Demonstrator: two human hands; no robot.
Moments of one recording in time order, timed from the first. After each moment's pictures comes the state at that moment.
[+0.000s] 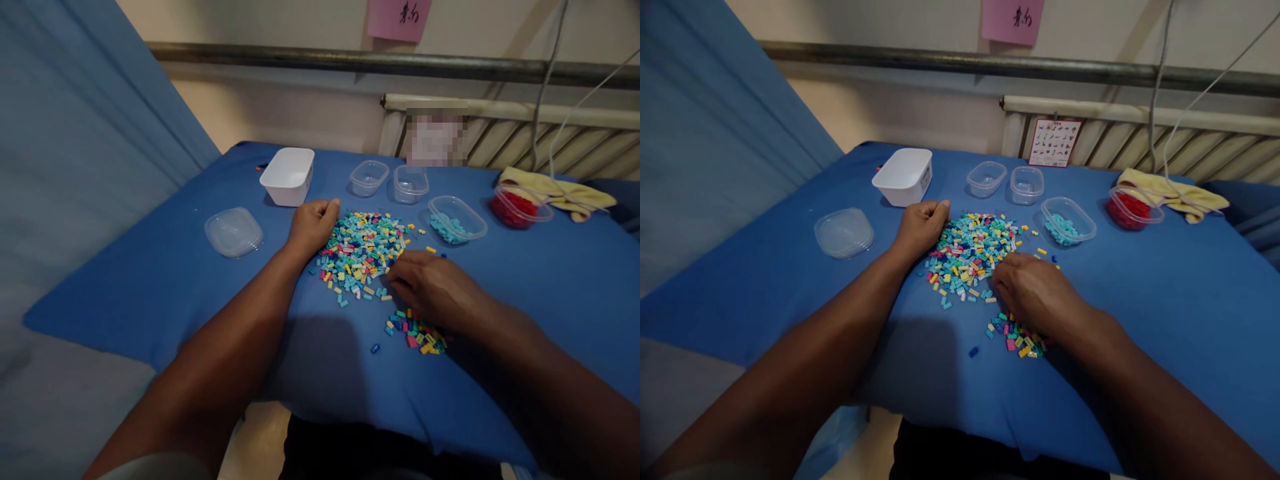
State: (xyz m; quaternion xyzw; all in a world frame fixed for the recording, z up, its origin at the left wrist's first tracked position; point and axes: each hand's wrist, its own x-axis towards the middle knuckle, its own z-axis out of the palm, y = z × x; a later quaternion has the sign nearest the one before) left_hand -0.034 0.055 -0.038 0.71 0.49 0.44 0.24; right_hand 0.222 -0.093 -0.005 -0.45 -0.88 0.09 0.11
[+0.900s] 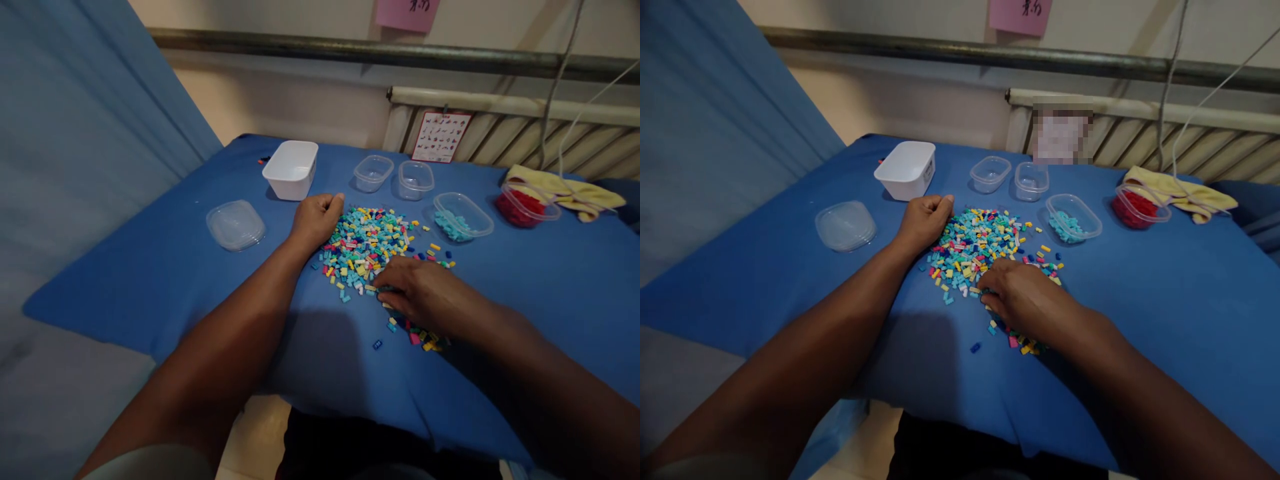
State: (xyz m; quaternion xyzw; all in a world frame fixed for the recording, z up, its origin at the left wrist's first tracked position) left_hand -0.032 0.054 -0.037 0.71 0.49 0.44 0.23; right_hand 0.204 -0.099 -0.003 -0.40 -0.89 0.18 0.13
